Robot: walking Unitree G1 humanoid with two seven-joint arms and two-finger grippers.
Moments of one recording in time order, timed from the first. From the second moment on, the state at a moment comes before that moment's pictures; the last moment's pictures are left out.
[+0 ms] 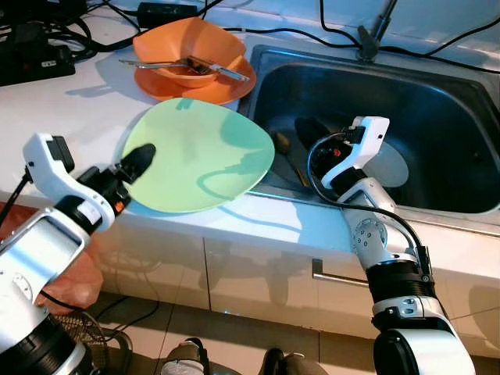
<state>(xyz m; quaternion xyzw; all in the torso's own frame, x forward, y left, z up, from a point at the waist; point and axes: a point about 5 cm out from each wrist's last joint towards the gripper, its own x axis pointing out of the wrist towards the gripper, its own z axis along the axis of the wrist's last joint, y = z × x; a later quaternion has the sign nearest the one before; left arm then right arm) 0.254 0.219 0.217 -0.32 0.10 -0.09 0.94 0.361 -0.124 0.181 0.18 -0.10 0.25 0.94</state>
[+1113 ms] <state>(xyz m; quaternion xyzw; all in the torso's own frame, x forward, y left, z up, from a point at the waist) 0.240 0.182 0.201 -0.37 0.13 -0.15 0.91 0.361 -0.122 0.182 0.18 -0.10 0.26 0.94</state>
